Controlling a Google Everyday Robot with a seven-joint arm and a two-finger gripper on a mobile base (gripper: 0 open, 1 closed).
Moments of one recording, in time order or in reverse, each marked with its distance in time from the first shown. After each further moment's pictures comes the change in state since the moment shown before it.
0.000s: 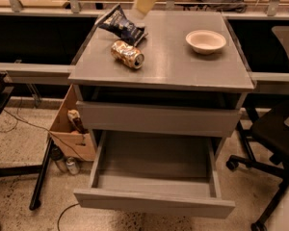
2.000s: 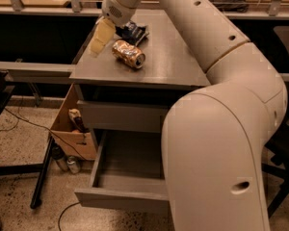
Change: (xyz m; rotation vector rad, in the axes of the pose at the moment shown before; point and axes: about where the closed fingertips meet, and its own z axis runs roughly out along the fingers) arm -0.025 0.030 0.218 -0.291 -0.002 0.135
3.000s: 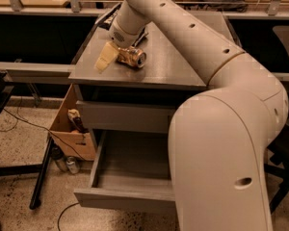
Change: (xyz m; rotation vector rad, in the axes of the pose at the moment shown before) arm 0.051 -0.021 0.067 0.040 0.046 0.158
